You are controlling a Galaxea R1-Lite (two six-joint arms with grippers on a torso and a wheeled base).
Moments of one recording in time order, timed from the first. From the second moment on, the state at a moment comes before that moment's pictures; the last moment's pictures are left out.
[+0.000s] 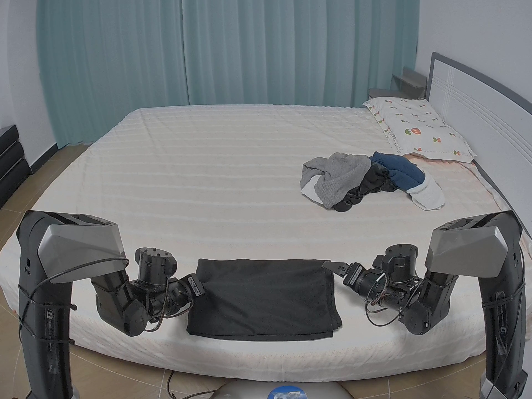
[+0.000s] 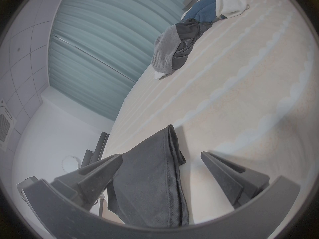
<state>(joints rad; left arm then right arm) -0.29 2.38 -0.66 -1.09 -0.06 -0.71 0.37 2.46 -0.70 -1.38 0.17 0.89</state>
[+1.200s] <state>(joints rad) -0.27 2.38 -0.67 -1.09 -0.05 -0.71 0.37 2.46 -0.69 -1.38 0.17 0.89</state>
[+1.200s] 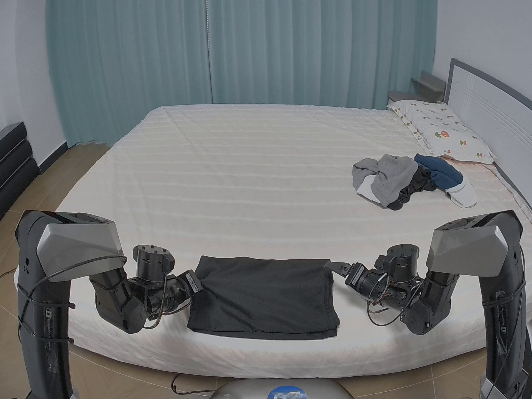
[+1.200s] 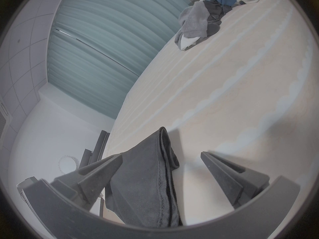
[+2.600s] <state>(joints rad) -0.29 2.37 -0.64 -1.09 -0.05 -0.71 0.37 2.47 -0.69 -1.37 0.16 0.89</state>
